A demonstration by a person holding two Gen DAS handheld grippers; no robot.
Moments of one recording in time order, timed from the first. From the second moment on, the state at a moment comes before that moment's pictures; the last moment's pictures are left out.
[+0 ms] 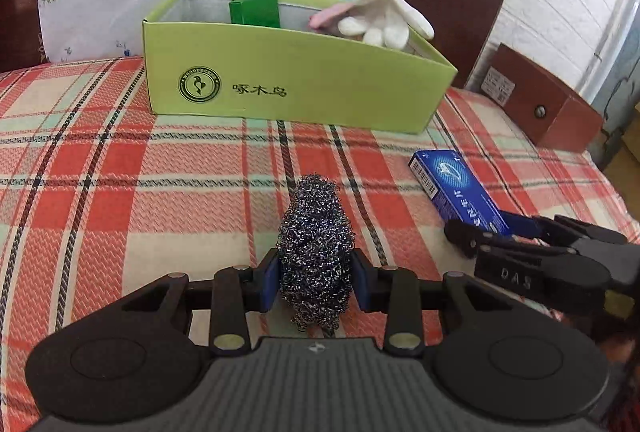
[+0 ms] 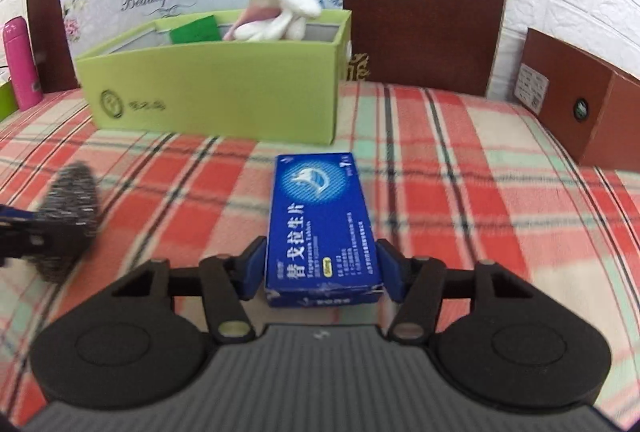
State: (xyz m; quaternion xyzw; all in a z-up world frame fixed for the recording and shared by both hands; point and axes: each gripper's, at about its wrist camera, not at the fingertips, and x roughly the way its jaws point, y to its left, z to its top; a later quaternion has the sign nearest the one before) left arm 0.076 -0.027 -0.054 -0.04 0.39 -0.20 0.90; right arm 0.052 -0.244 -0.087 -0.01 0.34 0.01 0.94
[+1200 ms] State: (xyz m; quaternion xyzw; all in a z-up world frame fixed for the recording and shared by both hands) left arm 0.085 -0.017 0.019 -0.04 0.29 -0.22 0.93; right arm 0.016 -0.203 -0.021 -0.02 0.23 0.11 0.97
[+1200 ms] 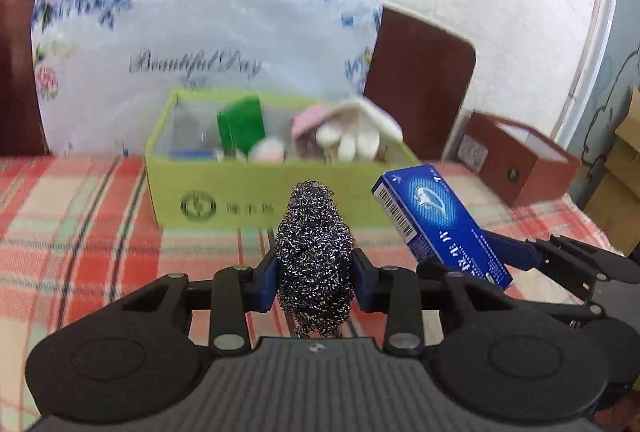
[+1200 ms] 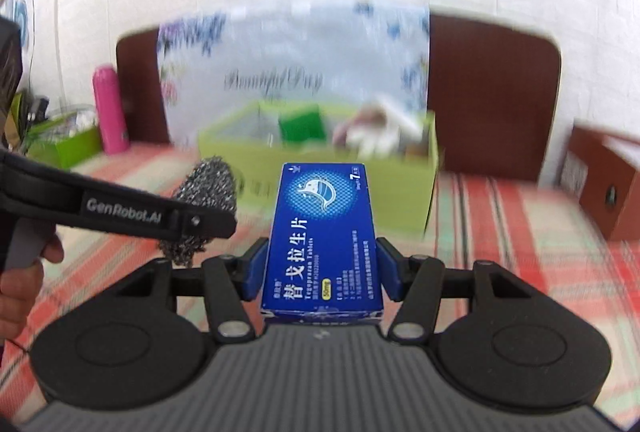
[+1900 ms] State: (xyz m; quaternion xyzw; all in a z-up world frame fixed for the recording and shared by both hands) left arm 0.239 -0.011 0.027 -0.05 0.28 -0.14 0.95; right arm 0.219 -0.195 -0.010 -0.03 0.19 0.08 0.98
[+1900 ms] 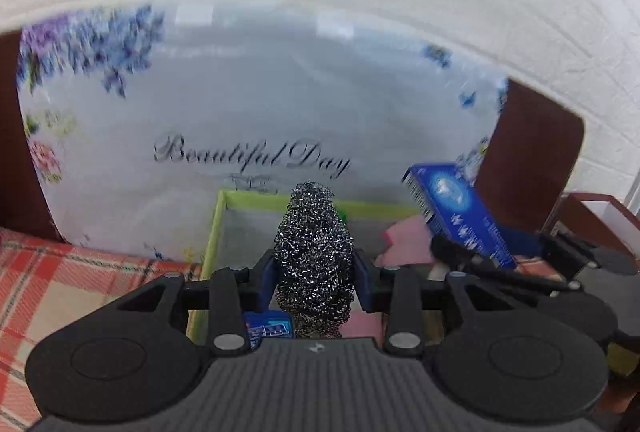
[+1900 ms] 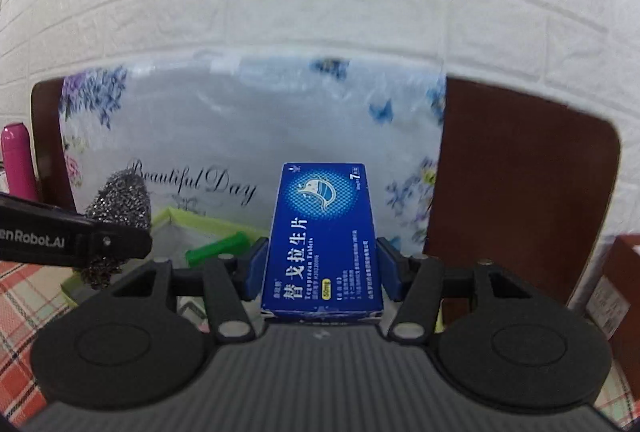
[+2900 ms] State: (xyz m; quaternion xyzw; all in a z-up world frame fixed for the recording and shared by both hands) left arm 0.104 -0.012 0.017 -0.03 0.31 -0.05 0.95; right arm 0.075 -0.237 -0.021 0.01 0.25 0.00 0.97
